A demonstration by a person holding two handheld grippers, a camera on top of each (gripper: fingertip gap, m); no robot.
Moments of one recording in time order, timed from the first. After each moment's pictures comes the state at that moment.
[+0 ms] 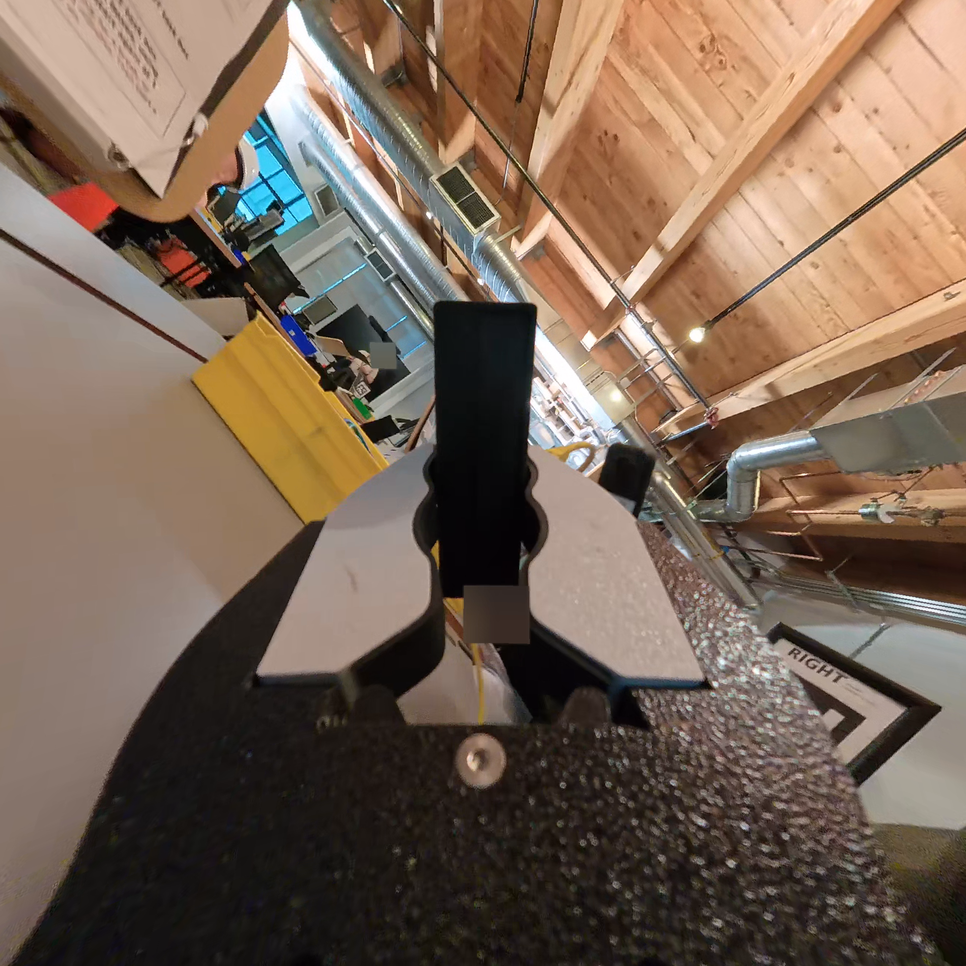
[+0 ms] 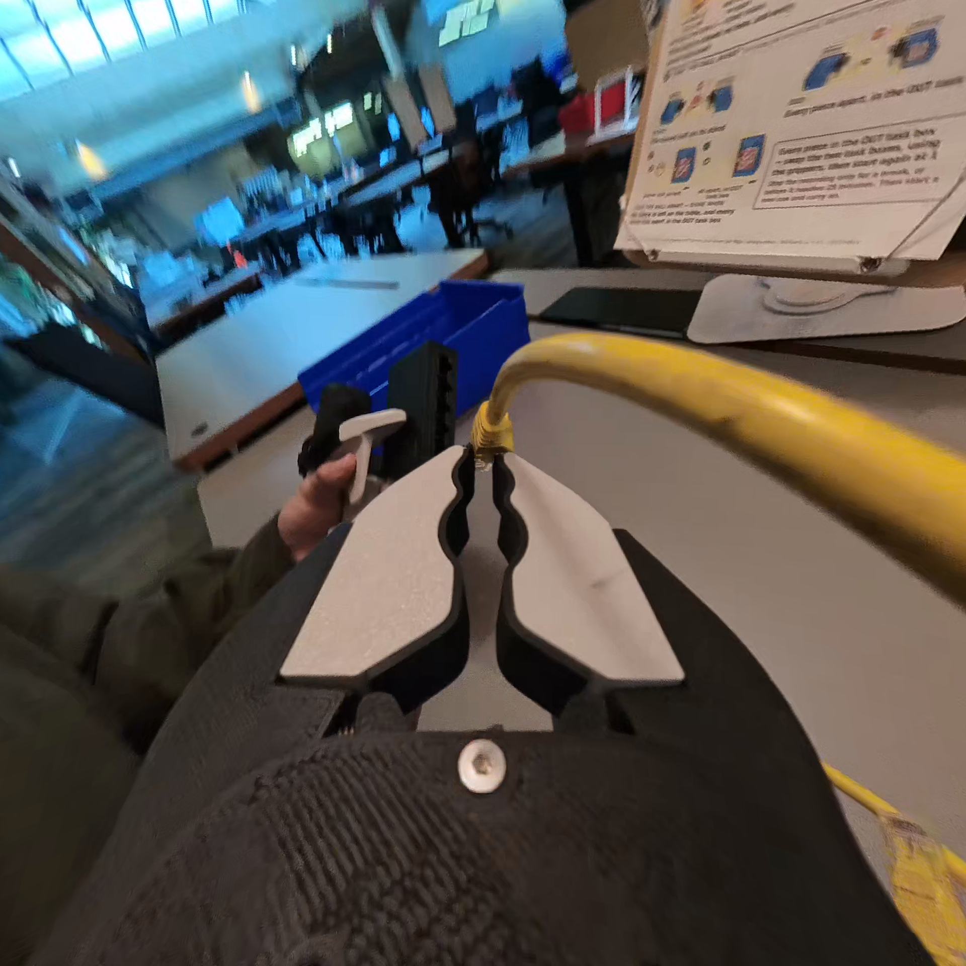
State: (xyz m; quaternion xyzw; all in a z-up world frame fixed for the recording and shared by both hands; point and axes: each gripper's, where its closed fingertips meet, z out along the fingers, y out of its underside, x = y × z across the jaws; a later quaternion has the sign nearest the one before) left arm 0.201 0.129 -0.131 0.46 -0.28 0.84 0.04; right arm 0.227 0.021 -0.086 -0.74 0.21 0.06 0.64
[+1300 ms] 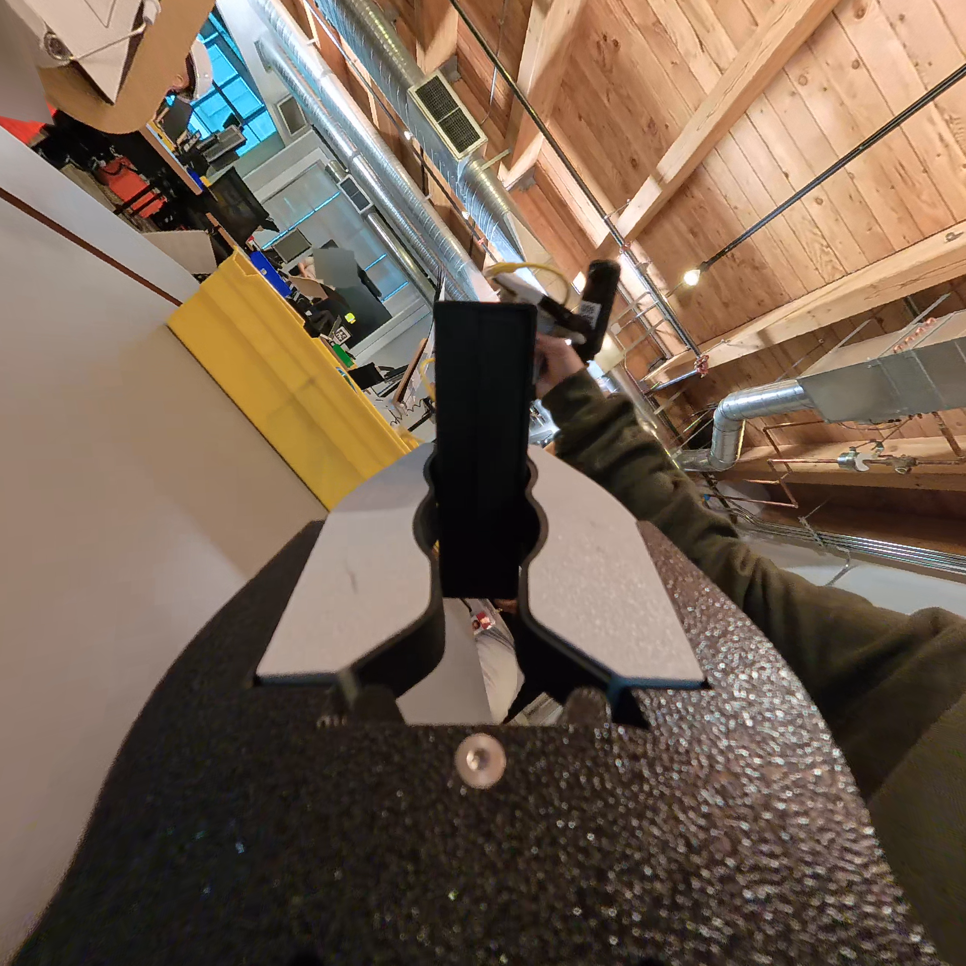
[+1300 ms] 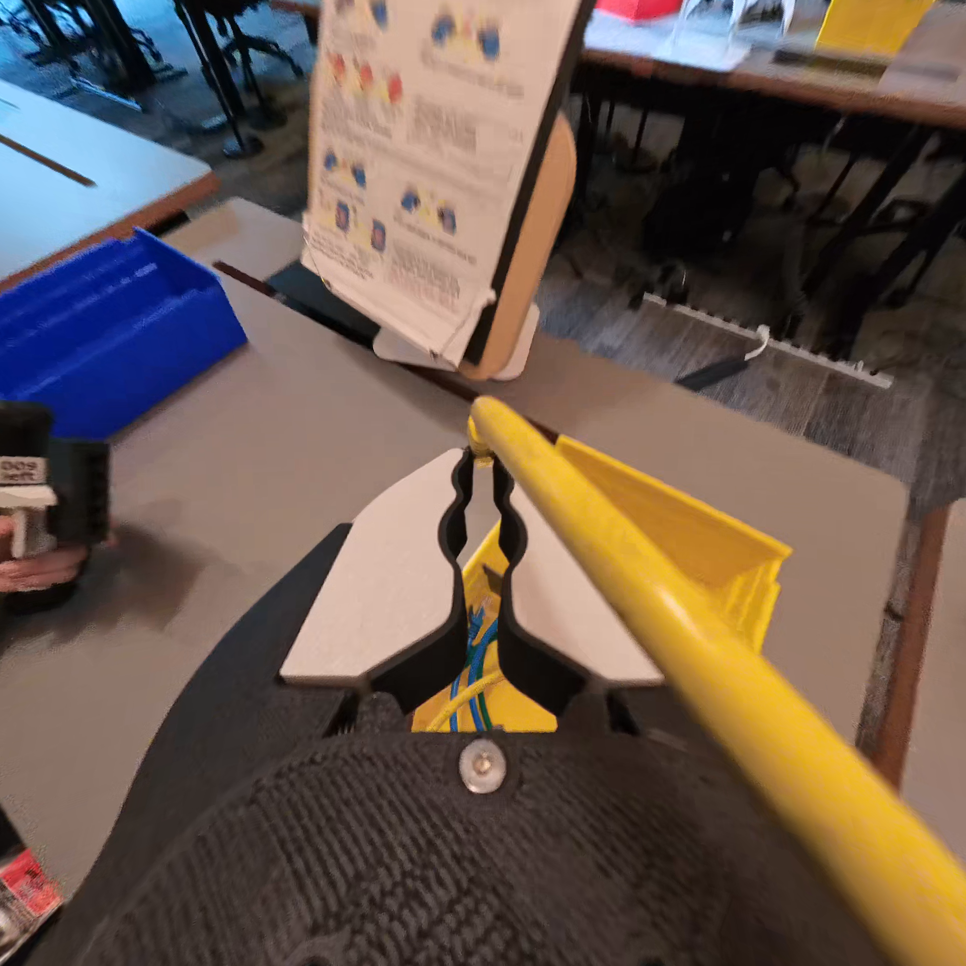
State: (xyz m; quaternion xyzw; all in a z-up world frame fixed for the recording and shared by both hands) left arm 0.201 0.118 -0.146 0.44 -0.33 0.83 0.07; right arm 0.459 -0.100 0.013 -0.83 0.22 -0.11 0.50
